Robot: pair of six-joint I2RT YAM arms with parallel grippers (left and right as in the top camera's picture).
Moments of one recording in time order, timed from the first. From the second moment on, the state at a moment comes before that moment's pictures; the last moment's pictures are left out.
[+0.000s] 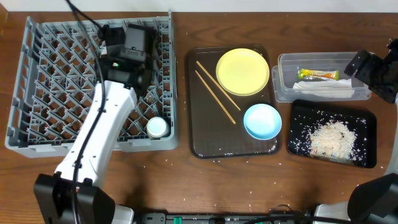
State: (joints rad) left arm -0.24 1.61 1.46 -0.87 -0.87 -0.33; right arm -0.38 1.63 1.56 -0.98 -0.11 0.27
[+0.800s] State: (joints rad) left arm -0.46 1.86 1.42 -1.10 -1.35 -0.67; right arm -0.38 1.63 1.56 -0.98 -0.11 0.27
